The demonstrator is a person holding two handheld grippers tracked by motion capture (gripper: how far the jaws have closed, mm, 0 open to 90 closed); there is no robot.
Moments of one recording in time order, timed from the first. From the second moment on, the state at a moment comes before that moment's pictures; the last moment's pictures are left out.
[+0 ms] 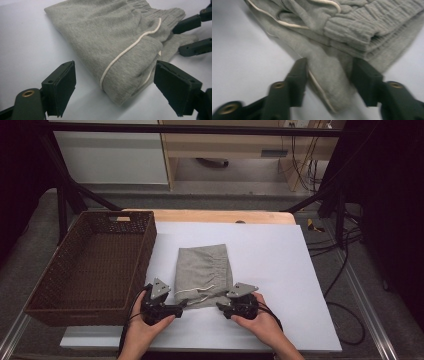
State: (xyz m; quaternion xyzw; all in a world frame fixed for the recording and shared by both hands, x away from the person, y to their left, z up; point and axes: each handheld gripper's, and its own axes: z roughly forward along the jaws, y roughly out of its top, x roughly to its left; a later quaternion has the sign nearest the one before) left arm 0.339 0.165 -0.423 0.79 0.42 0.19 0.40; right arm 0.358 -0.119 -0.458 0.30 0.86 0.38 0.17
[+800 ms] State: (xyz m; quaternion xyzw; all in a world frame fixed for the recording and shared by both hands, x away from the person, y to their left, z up) left arm 0.338 0.165 -0.422 0.79 0.41 0.19 0.40; right arm 0.344 -0.125 -0.452 0.29 0.86 0.40 0.13
